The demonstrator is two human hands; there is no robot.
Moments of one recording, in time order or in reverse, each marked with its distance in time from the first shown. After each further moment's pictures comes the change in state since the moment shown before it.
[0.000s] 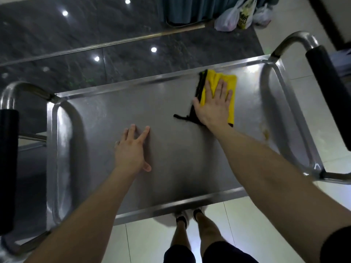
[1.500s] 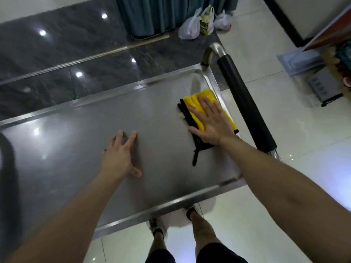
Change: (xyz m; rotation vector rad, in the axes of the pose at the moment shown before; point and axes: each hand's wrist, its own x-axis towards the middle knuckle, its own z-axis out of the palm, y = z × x) left_hand 0.034 0.181 0.008 0.105 -0.049 0.048; right_hand 0.020 0.265 -0.031 -0.062 -0.045 -0.475
